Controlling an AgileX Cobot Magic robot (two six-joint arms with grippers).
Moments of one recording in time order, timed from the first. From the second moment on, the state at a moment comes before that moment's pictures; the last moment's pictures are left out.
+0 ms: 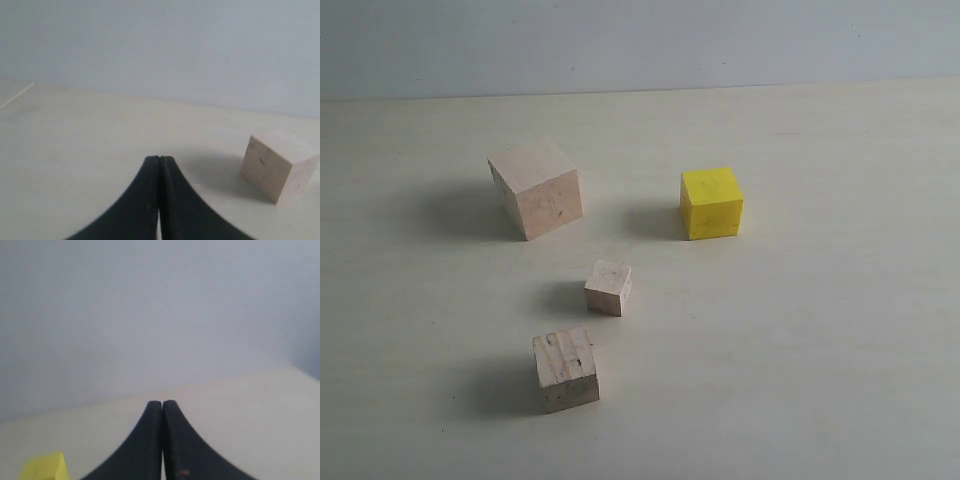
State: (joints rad) left arm 0.05 0.00 0.00 -0.06 0.20 -0.03; right arm -0.04 0.01 -0.01 -0.05 0.04 0.18
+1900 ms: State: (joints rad) left arm -0.42 0.93 -0.82 -0.25 0.44 -0.02; right arm 0.39 0.94 -0.57 0.05 0.32 0.28
